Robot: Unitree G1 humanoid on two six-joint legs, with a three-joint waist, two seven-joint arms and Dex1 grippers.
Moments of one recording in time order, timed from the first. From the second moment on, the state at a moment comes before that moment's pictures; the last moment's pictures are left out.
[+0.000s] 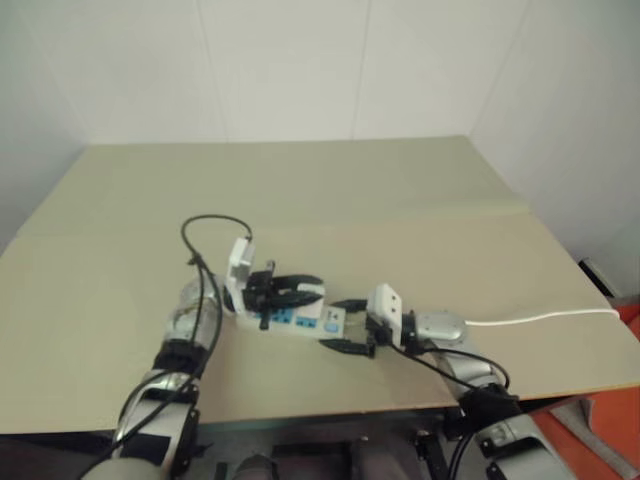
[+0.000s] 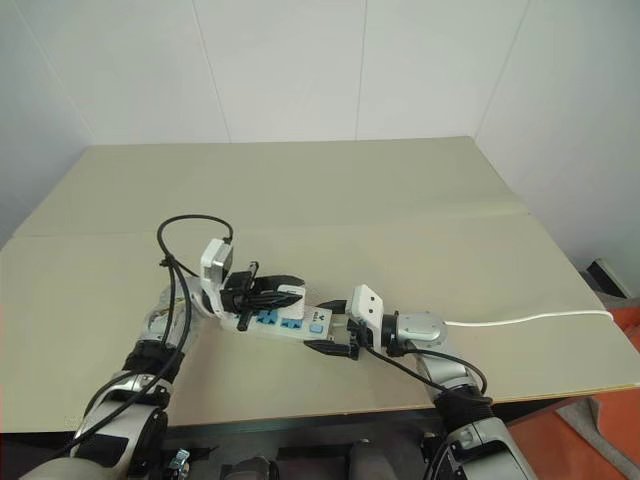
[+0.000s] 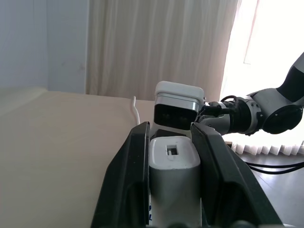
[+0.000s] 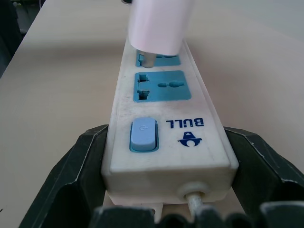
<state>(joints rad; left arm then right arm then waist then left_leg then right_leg) -0.69 0.33 -0.03 0.64 -0.53 0.01 -1.61 -0.44 -0.33 0.23 0.33 0.18 -0.12 1.13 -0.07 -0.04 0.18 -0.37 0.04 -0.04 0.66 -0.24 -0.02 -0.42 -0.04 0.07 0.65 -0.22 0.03</state>
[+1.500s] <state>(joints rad) -0.72 0.40 -0.21 0.77 -0.64 -0.09 -1.61 -0.43 -0.33 0.23 0.30 0.17 -0.10 1.13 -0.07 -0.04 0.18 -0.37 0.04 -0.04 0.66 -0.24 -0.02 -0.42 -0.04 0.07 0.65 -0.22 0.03</state>
